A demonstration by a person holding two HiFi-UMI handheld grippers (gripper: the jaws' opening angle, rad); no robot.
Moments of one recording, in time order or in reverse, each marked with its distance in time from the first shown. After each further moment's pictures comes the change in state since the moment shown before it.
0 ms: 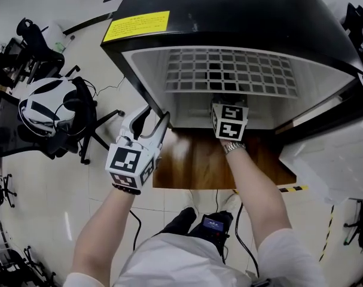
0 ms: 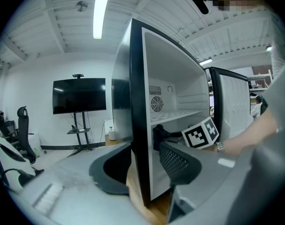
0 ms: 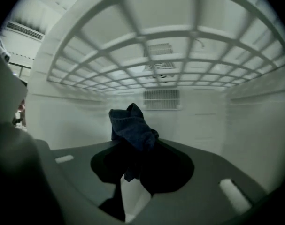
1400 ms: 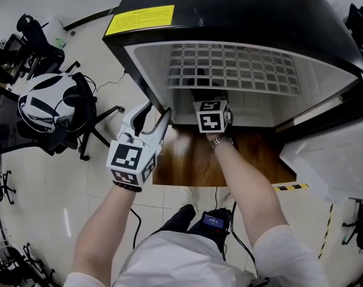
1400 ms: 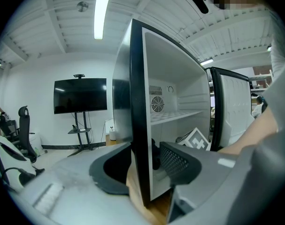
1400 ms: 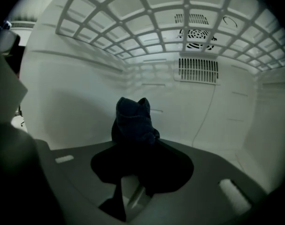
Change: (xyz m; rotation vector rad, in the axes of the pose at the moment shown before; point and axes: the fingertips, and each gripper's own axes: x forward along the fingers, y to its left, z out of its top) left arm 0.000 0.001 -0.001 -0.005 0.000 0.012; right arm 0.029 0.063 -0.050 -0.080 0.210 0.109
